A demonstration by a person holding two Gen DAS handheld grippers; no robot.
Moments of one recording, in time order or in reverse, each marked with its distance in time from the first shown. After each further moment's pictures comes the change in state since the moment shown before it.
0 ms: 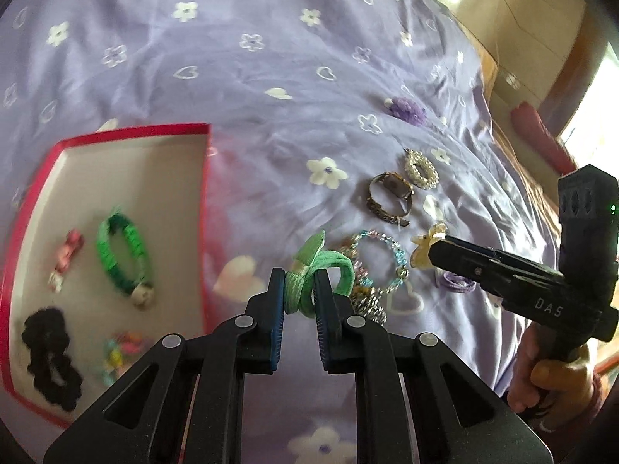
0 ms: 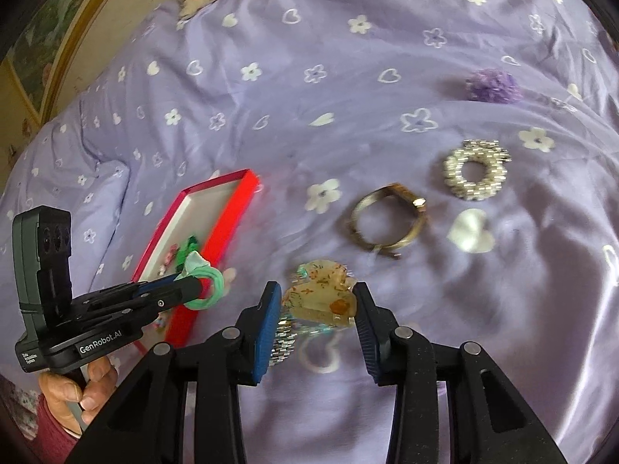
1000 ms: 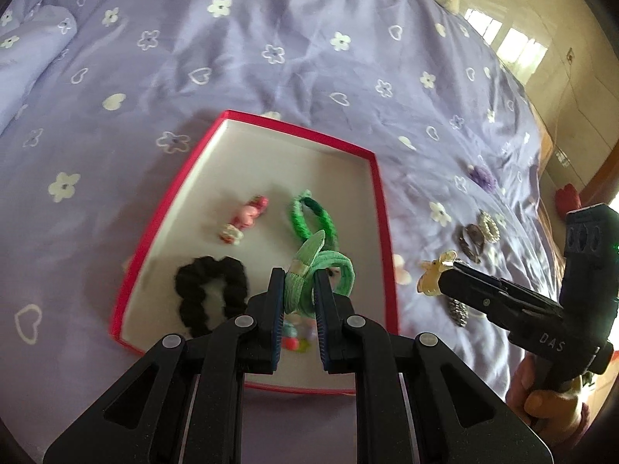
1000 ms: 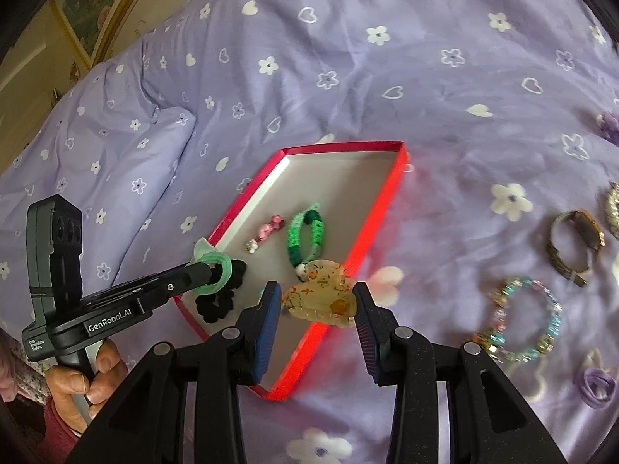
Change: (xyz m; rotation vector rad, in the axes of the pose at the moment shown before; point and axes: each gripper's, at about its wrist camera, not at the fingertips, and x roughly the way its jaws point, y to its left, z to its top) left arm -0.080 0.126 -0.040 -0.260 -0.113 0.145; right arm 0.058 0.131 -0.002 -0.175 0.082 0.156
